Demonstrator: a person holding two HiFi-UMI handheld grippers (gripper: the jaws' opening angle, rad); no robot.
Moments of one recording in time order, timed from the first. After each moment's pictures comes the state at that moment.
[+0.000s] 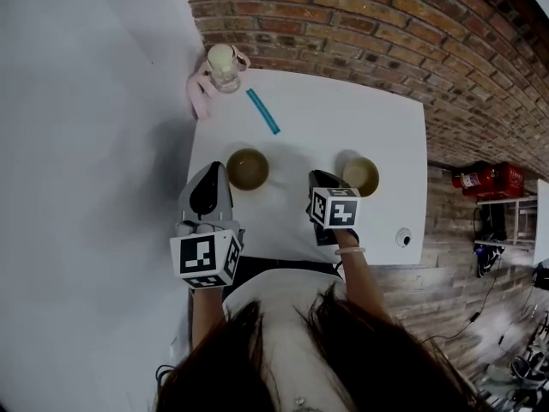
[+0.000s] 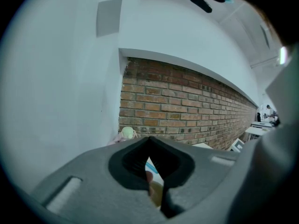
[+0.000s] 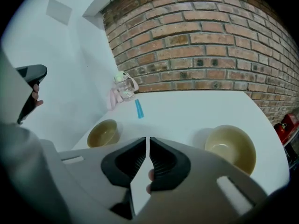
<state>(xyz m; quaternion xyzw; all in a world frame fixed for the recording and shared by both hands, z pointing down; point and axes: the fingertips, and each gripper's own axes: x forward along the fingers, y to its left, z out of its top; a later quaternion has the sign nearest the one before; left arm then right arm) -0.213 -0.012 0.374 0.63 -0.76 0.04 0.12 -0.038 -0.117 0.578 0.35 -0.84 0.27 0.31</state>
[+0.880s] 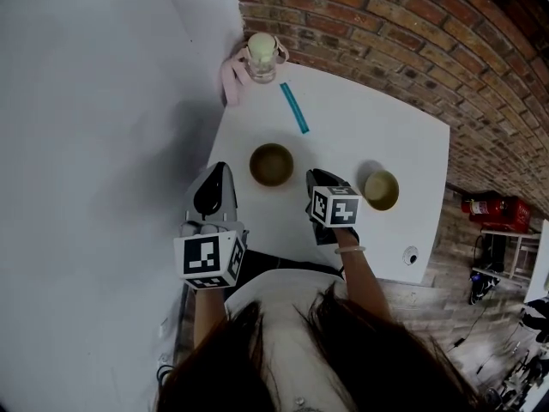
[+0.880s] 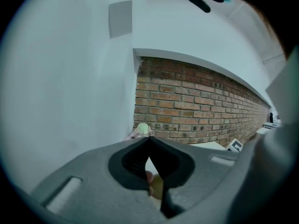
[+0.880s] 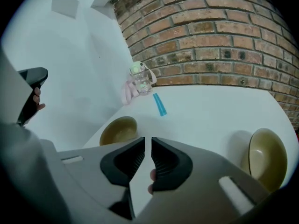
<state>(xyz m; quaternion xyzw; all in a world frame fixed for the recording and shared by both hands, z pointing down) -0.251 0.019 0.382 0.58 -0.80 0.04 0.14 -0.105 -0.097 0.589 0.27 -0.86 0.28 0.33</state>
